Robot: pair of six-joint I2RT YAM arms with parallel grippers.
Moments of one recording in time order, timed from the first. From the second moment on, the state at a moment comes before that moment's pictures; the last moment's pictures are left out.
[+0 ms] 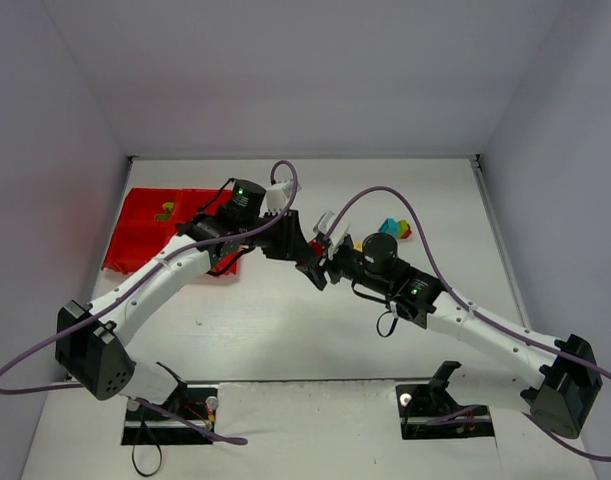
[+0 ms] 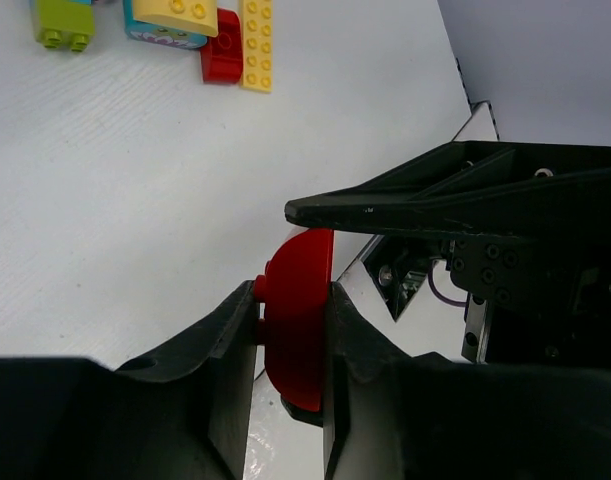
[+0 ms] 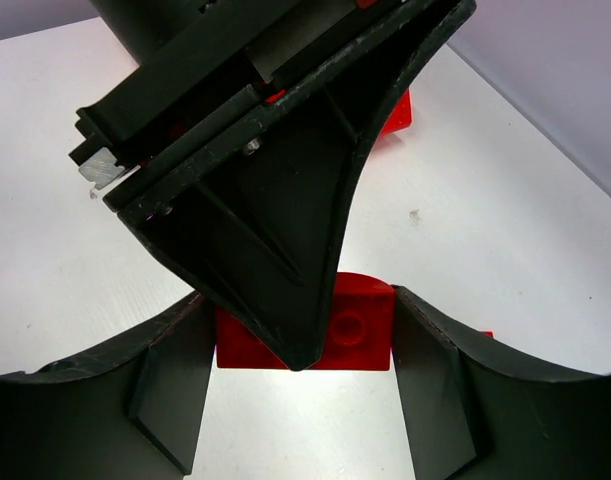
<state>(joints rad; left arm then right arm) -0.62 1.42 1.30 -0.54 0.53 -0.51 0.84 1.11 0.79 0.11 -0.14 -0.16</state>
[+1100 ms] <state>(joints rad) 0.27 1.63 1.31 -0.69 -0.10 -0.45 0.57 1.13 0.68 0.13 0.12 0.11</state>
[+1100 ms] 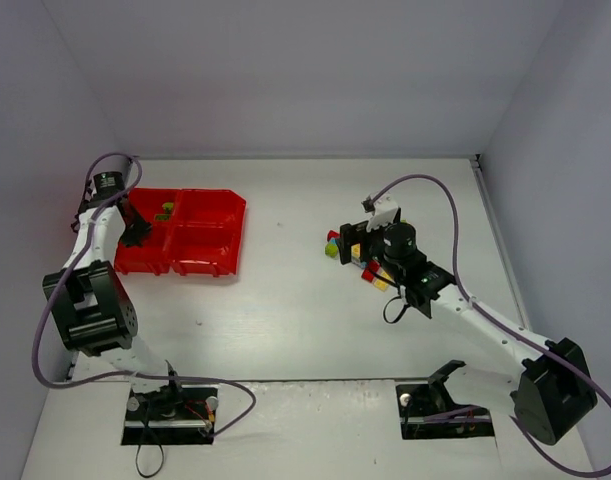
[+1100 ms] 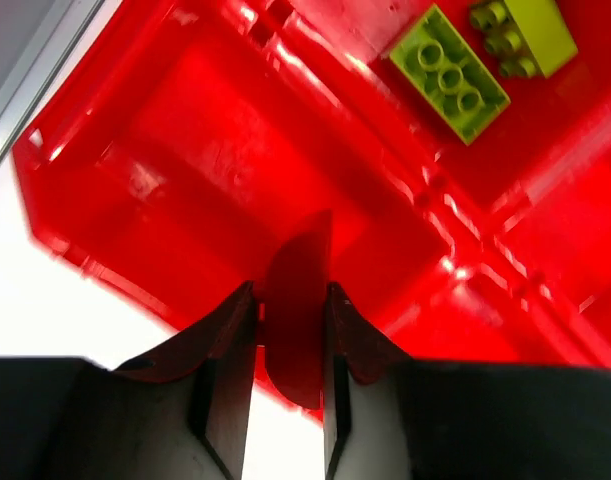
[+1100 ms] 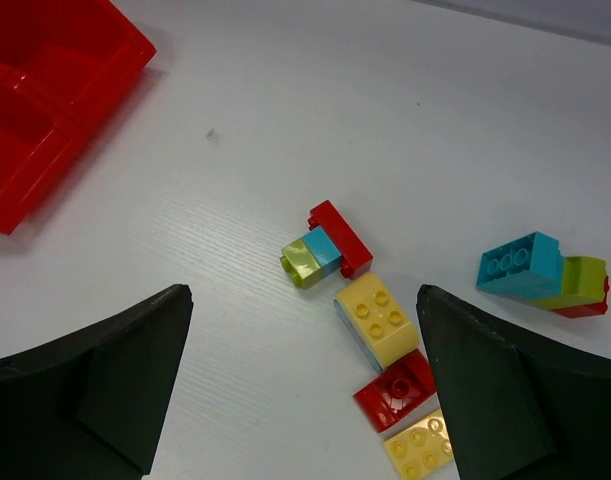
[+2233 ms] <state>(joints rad) -0.13 1.14 1.11 -0.63 0.12 -0.33 0.39 1.44 0.74 -0.04 0.16 0.30</state>
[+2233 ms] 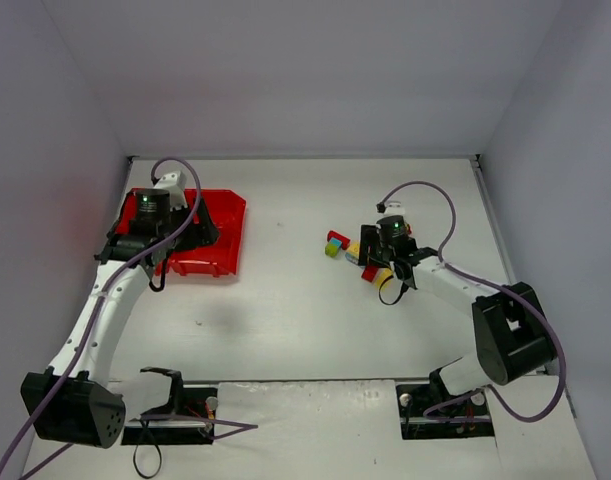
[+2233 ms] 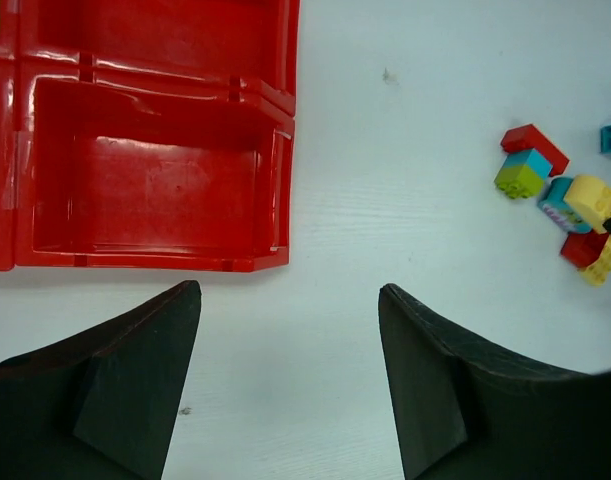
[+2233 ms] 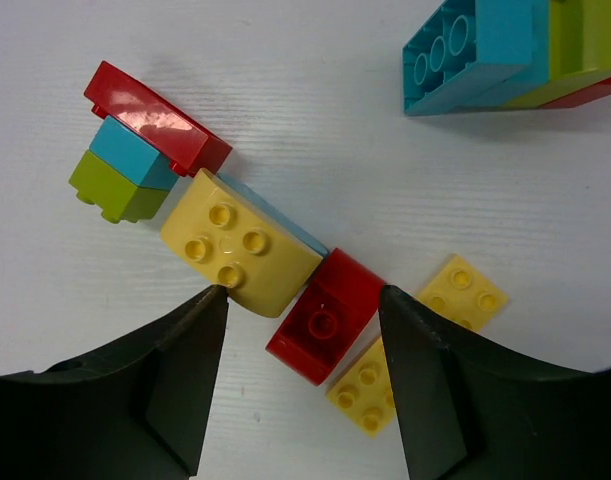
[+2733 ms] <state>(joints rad) -0.13 1.10 1.08 -0.64 0.15 -0.32 0.40 1.55 0.75 -0.06 0.19 0.50</state>
